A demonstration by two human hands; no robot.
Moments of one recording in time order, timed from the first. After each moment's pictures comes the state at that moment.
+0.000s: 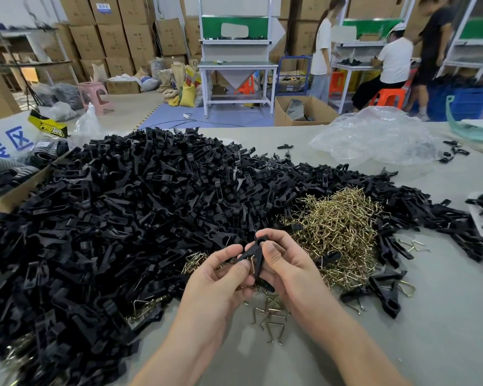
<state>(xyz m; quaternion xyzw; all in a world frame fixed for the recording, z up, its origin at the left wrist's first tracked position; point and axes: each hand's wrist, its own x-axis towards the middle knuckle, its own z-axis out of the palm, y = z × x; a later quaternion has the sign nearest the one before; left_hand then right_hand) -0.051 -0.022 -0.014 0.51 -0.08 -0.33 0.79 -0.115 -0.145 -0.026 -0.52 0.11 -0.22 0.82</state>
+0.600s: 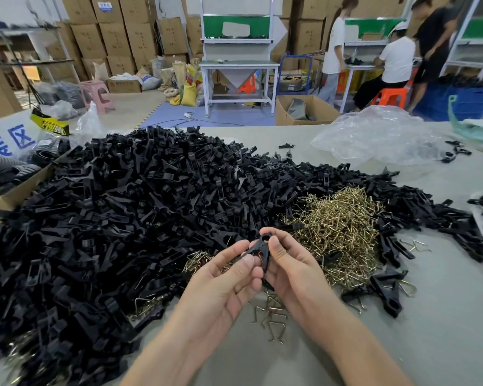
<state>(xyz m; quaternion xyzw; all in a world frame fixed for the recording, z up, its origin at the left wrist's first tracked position) -0.046 -0.017 -0.009 0.39 -0.05 -0.44 0.81 -0.115 -0.145 -0.023 -0.42 0.11 -0.21 0.87</state>
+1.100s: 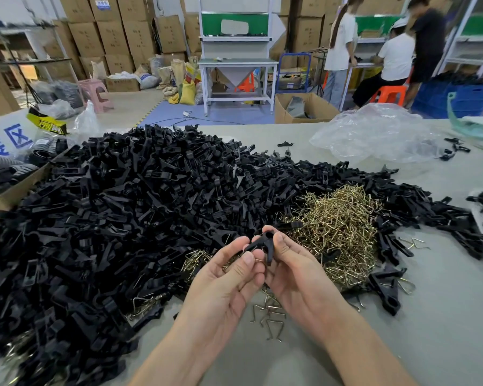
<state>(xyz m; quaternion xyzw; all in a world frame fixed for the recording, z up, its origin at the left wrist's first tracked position) -0.053 -0.023 -0.014 0.36 -0.05 -0.42 0.83 -0.118 -0.146 -0.018 -0.34 0.14 -0.17 0.92</state>
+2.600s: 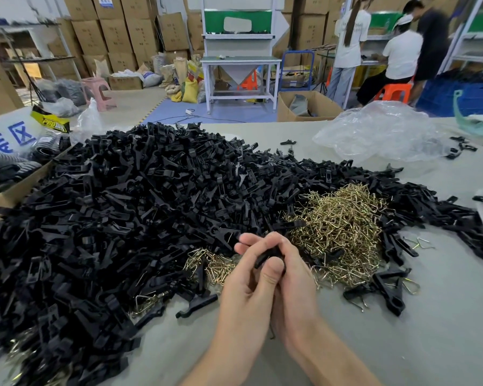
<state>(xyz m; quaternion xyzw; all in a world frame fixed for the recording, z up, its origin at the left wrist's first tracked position) -0.084 -0.043 -0.026 0.58 -0.27 -0.21 0.74 -0.111 -0.114 -0.032 -0.42 0.21 -0.27 0.84</state>
